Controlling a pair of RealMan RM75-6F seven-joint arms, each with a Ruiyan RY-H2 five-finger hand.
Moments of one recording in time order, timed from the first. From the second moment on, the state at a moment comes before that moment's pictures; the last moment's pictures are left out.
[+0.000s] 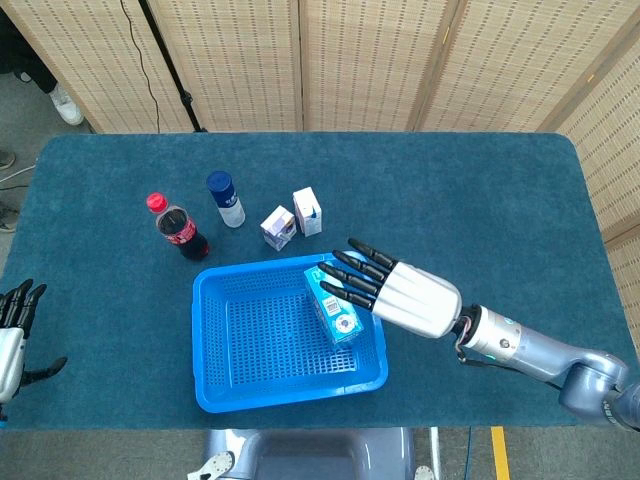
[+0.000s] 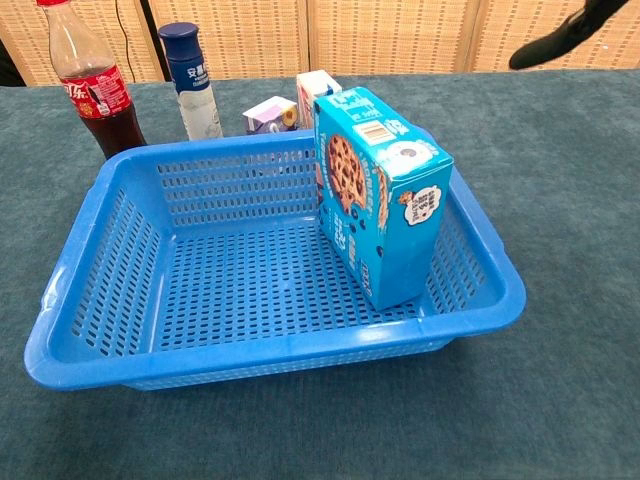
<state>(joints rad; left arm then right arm) -0.05 -1.08 -0.04 -1.77 1.40 1.47 0.13 0.84 -1.03 0.07 -1.56 -1.99 1.33 -0.13</state>
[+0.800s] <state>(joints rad) -0.12 -1.08 -0.11 -1.70 1.39 1.39 -0.13 0.42 -1.13 -0.04 -1.36 -1.70 1.57 0.30</state>
